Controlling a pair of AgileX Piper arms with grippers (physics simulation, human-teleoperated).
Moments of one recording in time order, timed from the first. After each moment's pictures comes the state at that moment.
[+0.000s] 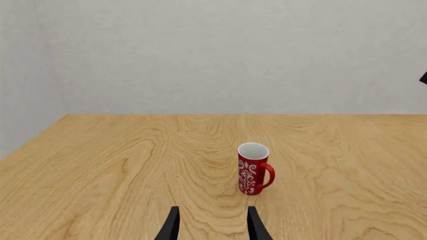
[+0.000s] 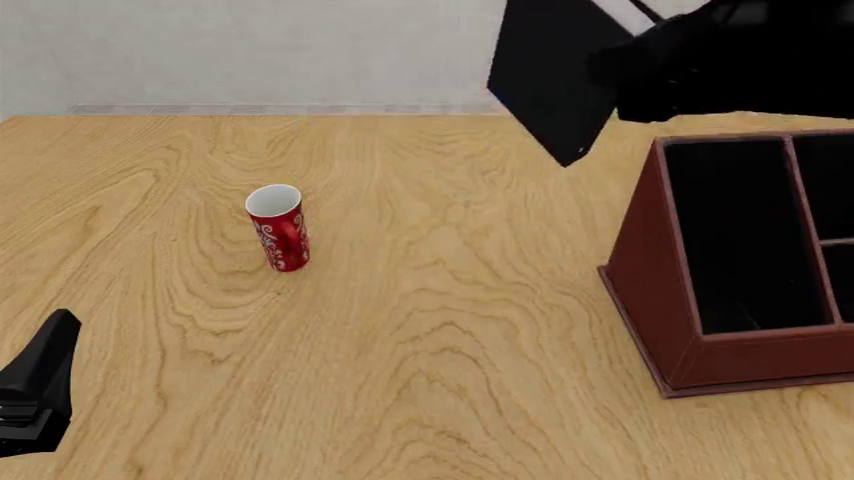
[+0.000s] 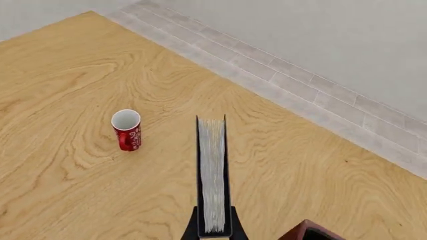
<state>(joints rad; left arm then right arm) 0.00 0.01 0.00 0.00 0.00 0.50 1.05 -1.10 0.47 -0.15</state>
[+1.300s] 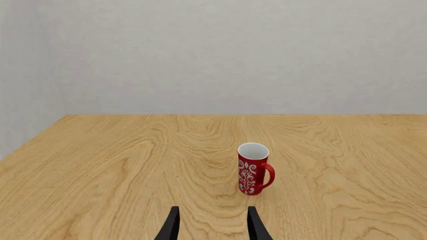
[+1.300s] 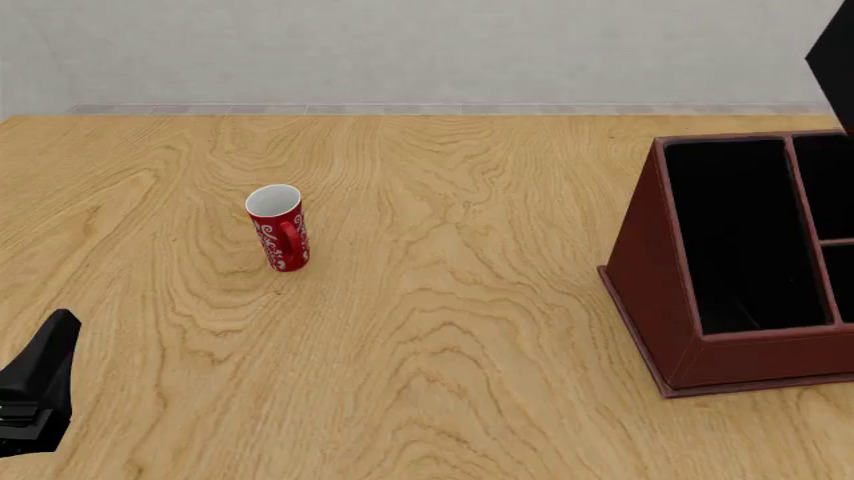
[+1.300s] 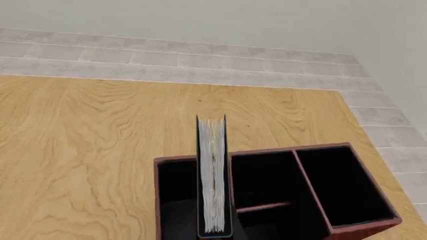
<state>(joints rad) 0.00 0.01 0.00 0.00 0.00 -0.14 0.83 -1.13 0.72 -0.15</state>
